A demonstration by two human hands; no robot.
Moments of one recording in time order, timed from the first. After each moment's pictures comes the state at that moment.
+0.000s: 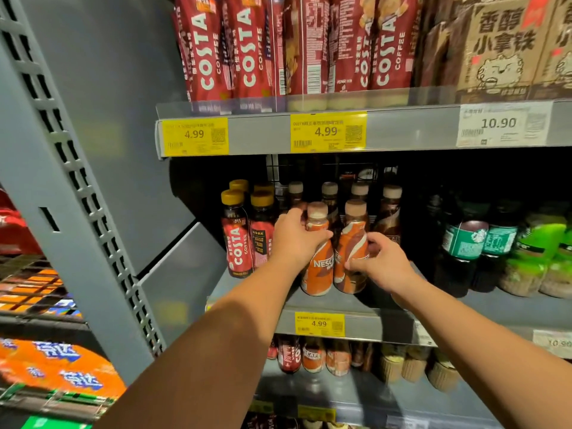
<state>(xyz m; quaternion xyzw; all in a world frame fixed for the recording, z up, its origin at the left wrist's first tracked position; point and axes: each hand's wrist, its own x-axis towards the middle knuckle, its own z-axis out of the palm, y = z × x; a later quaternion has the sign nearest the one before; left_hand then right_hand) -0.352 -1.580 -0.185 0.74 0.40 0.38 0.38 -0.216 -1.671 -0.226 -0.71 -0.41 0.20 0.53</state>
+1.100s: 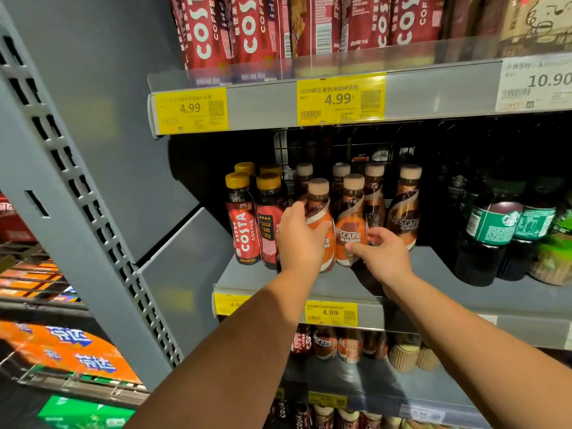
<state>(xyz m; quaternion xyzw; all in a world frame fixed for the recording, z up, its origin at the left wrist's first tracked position) -0.346 -1.586 -0.215 0.72 0.45 0.45 0.26 -0.213 -1.628 -0.277 -0.68 -0.34 0.18 0.62</state>
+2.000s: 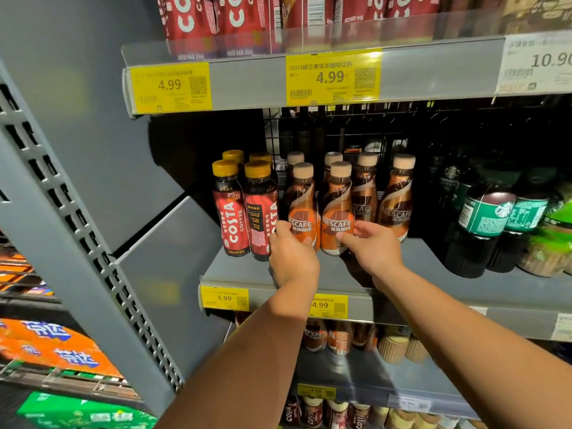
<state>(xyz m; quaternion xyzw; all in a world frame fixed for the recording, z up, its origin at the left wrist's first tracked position) -0.337 -1.592 -0.255 0.64 0.57 0.41 0.30 -0.212 -1.625 -0.279 -0.70 -0.35 0.17 0.60</state>
